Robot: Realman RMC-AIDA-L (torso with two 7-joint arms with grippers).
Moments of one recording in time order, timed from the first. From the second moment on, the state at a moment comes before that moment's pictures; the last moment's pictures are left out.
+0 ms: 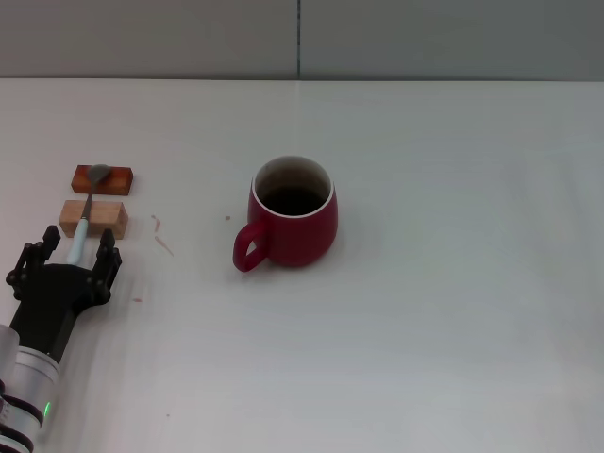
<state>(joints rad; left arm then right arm) -0.33 -2.07 0.30 -0.42 1.08 1.31 0.15 0.57 2.04 0.51 -0.05 -1.52 -1.34 0.01</state>
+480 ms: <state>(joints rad) -0.33 -2.07 0.29 -0.42 1.08 1.30 0.15 0.57 2.04 0.51 -0.05 -1.52 -1.34 0.01</state>
